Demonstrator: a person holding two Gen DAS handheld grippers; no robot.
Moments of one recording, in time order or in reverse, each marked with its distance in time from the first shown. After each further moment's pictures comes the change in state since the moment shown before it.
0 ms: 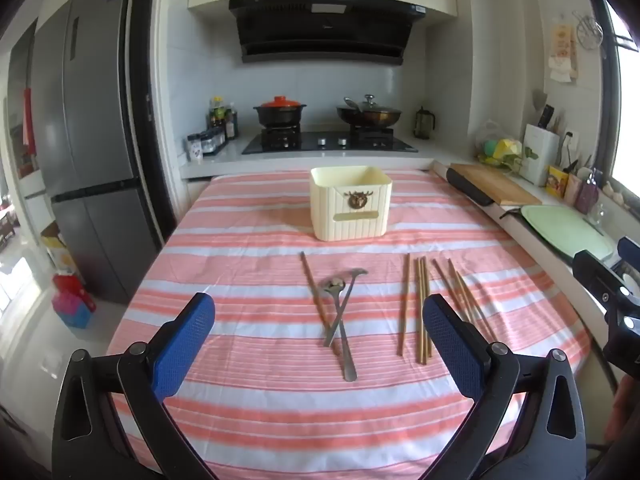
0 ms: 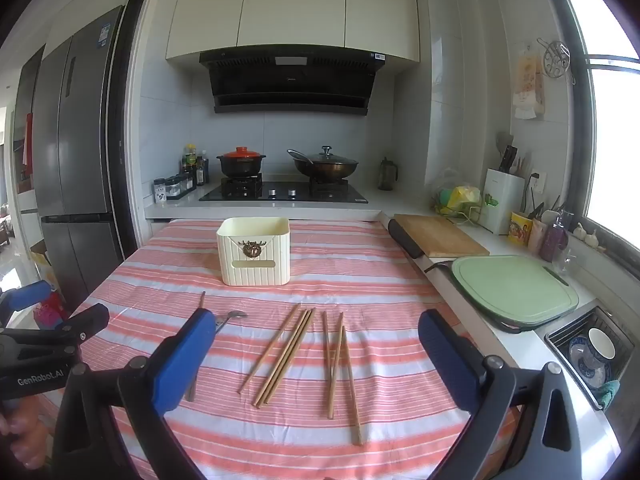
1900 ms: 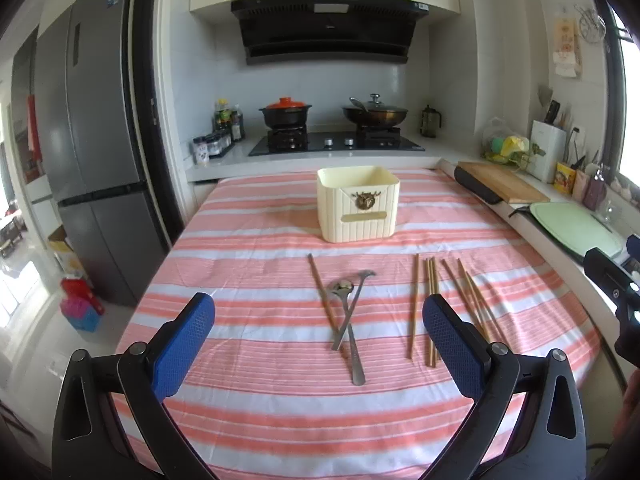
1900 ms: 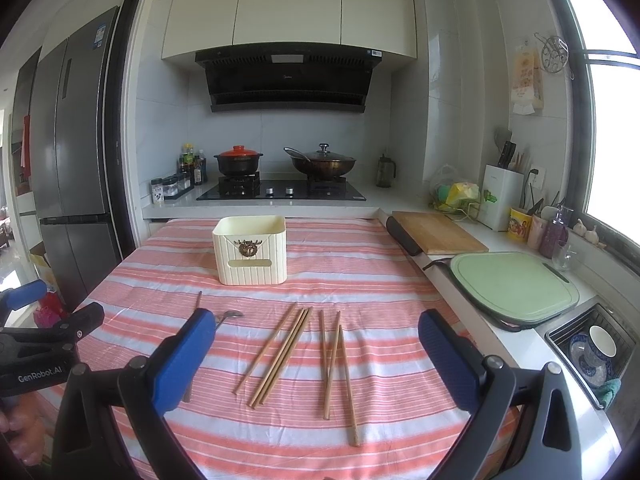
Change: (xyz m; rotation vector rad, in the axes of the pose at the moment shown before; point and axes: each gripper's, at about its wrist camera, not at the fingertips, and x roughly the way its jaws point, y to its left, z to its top) left arm 0.006 -0.004 0.000 0.015 -0.004 0.038; right arm 0.006 -0.007 -0.003 0.008 0.011 -0.003
